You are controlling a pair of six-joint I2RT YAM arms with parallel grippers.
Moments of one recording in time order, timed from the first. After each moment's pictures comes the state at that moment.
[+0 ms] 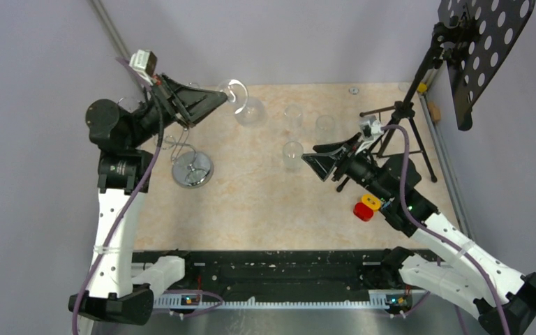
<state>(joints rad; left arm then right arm) -0.05 1.04 1.43 0.04 0.90 -1.43 0.70 0.81 0.74 0.16 -0.15 0.48</state>
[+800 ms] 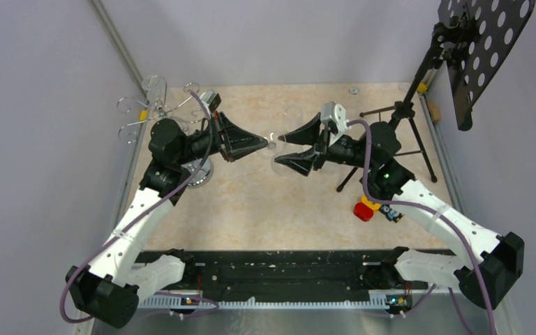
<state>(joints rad) -0.37 1.03 1.01 0.21 0.88 -1.49 0.70 1.10 1.00 0.35 -0.69 0.12</state>
